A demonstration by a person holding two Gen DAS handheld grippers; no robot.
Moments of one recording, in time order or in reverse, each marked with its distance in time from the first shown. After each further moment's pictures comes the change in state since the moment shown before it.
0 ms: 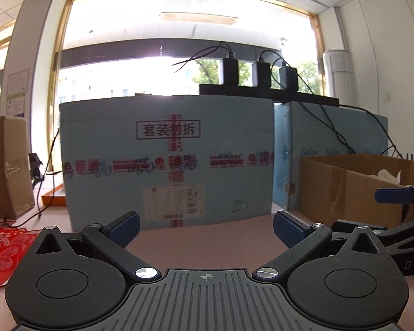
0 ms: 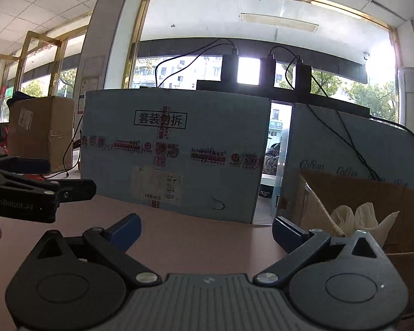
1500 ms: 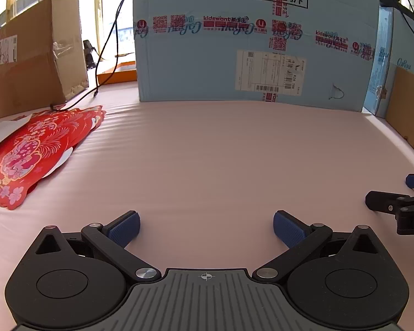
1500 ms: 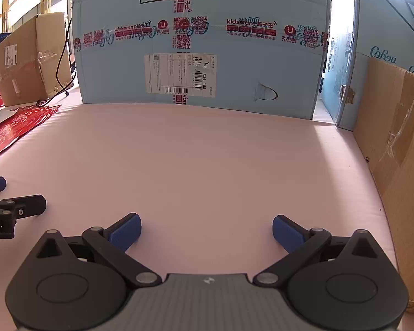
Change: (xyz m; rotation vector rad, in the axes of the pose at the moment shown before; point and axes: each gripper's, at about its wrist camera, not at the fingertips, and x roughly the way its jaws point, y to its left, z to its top) left arm 0.050 0.068 -0.054 -0.100 0.481 0.183; right arm 0.112 0.028 -0.016 0.107 0.488 0.058
